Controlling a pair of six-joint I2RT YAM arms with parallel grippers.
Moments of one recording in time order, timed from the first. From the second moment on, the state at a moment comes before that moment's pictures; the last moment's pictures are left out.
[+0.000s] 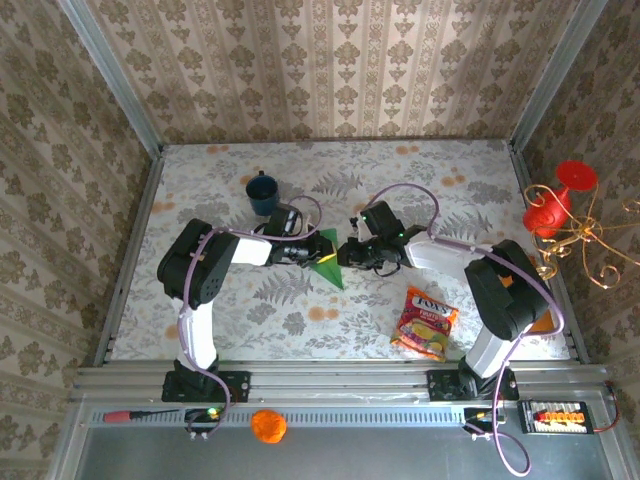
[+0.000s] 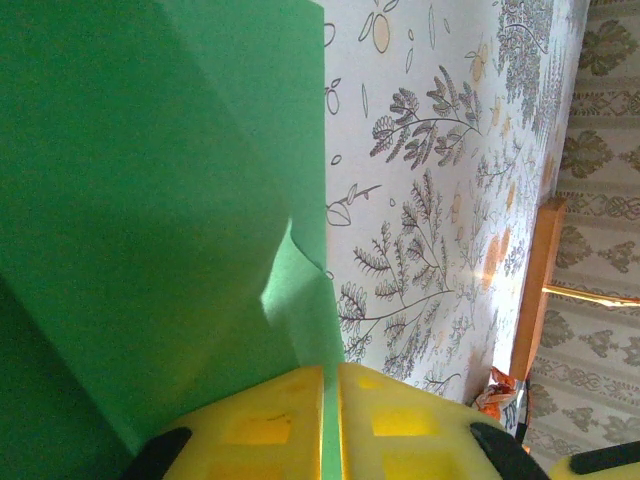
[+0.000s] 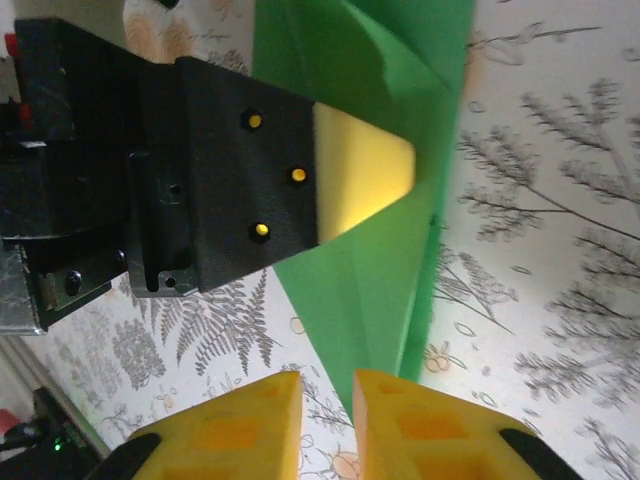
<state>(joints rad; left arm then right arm) -0.54 1.98 0.94 0.24 0.70 -0.87 0.54 1.71 0.98 -0.21 -0.44 0.64</state>
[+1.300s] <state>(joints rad) -0.54 1.98 0.94 0.23 0.70 -0.87 0.56 1.89 0.98 -0.14 -0.55 0.69</state>
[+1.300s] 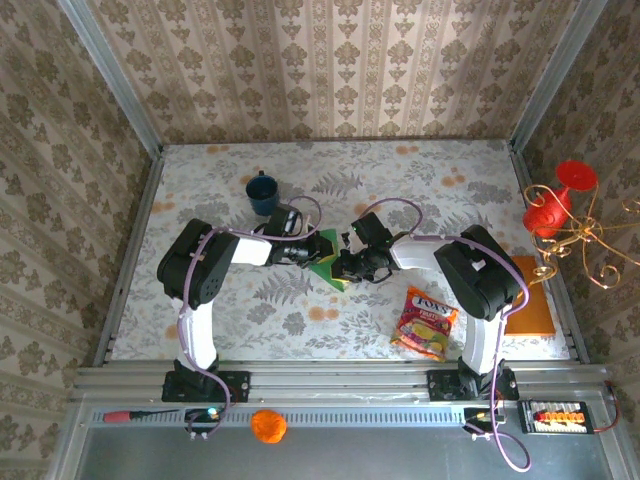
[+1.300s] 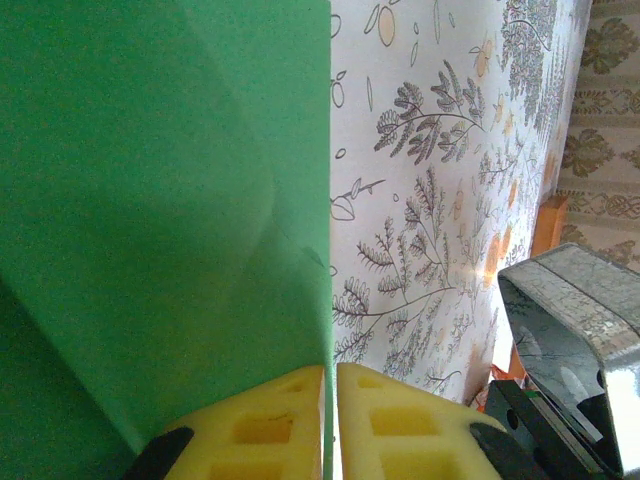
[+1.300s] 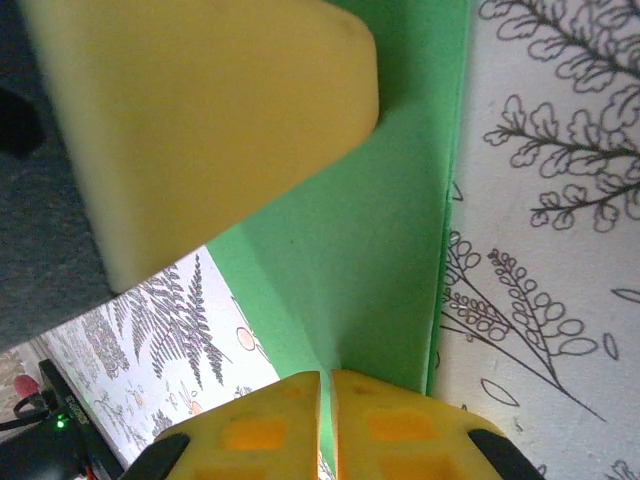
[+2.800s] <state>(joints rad) -0.54 1.98 1.00 0.09 0.70 -0.82 0.59 1.77 0.83 -0.17 -0.57 0.69</state>
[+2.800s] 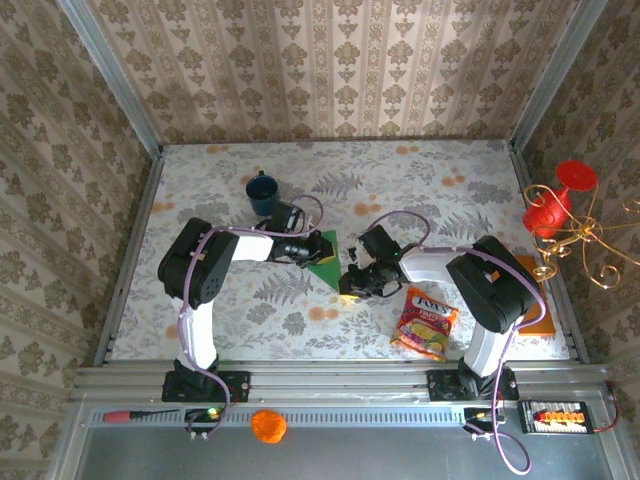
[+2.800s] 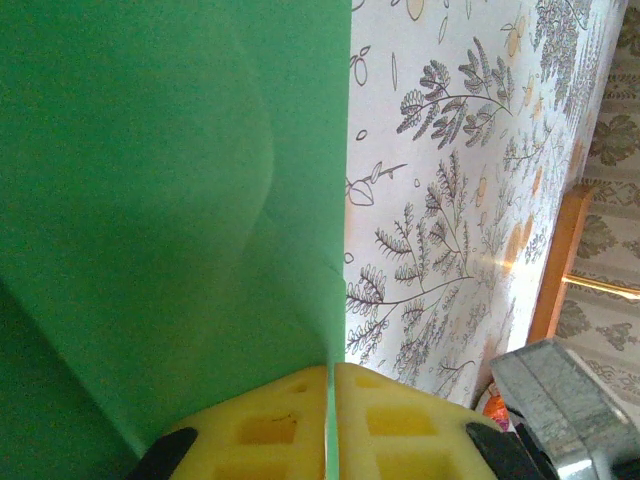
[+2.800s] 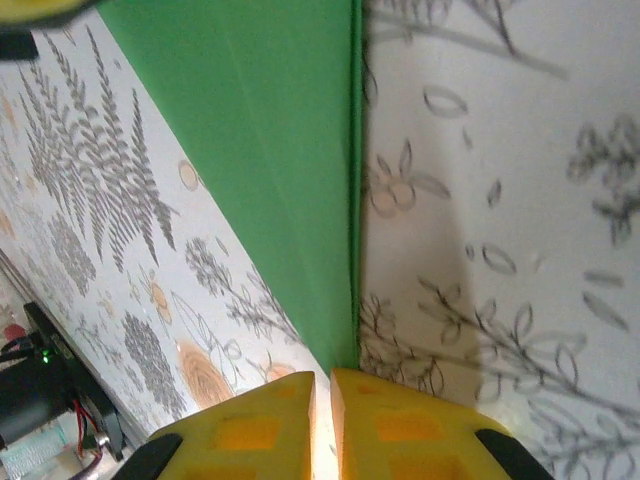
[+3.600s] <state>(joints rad) -0.54 1.99 1.02 0.06 0.70 -0.81 0.61 1.80 1.00 -0.23 -0.42 0.71</state>
